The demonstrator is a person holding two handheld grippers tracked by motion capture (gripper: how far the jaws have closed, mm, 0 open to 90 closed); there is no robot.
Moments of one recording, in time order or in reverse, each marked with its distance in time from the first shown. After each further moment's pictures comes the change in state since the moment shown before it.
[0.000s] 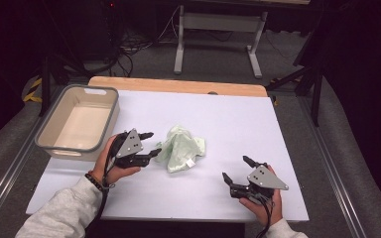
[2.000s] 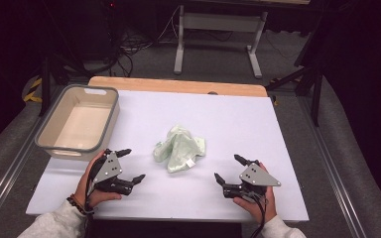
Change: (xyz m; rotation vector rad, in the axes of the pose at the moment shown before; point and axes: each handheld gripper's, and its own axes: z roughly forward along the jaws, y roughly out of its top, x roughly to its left) left arm -0.028 -0.059 -0.035 -0.017 0.003 -0.094; right arm 0.010 0.009 0.013 -0.010 0.072 -0.018
